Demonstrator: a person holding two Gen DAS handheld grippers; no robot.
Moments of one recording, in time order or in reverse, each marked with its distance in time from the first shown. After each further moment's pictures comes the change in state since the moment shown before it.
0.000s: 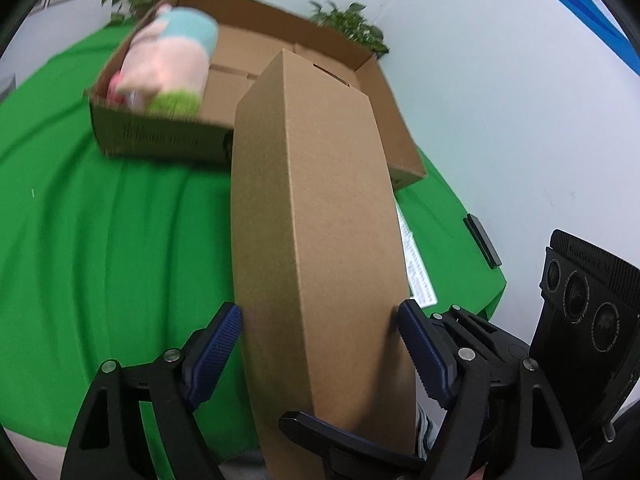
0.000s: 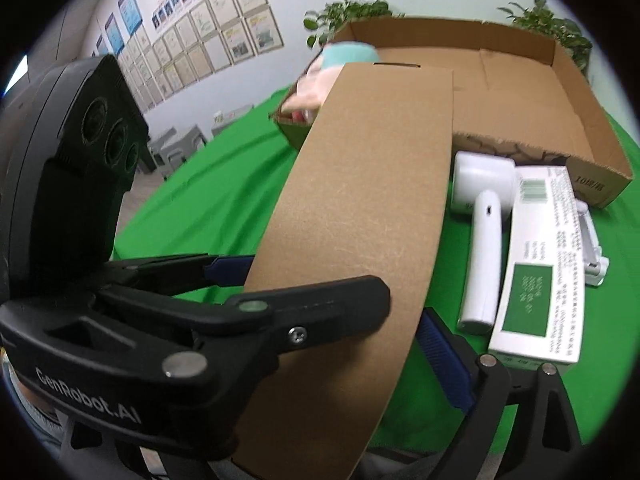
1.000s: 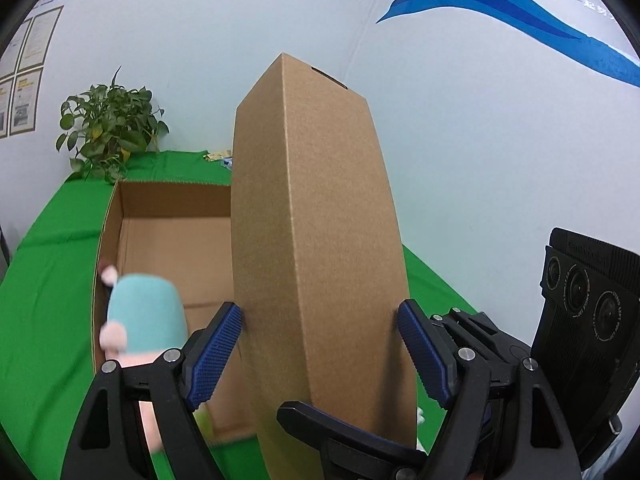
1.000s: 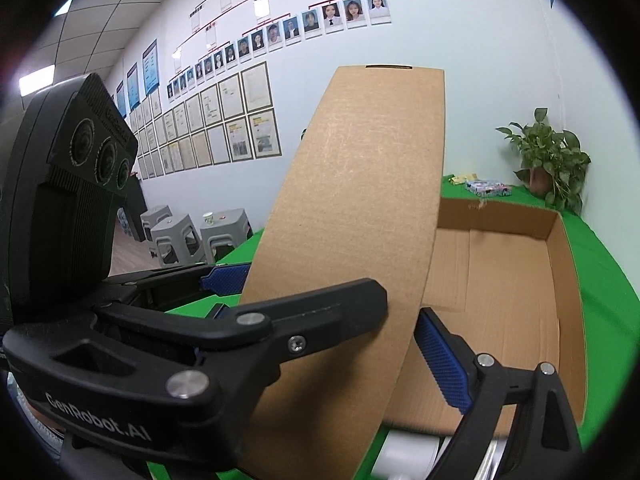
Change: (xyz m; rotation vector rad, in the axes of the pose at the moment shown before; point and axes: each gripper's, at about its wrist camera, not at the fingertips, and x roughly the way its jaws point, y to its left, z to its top) left arm -0.021 -0.026 0.259 0.241 -0.292 0.009; right arm -0.007 -0.035 0.183 -0.115 -0.347 -0.051
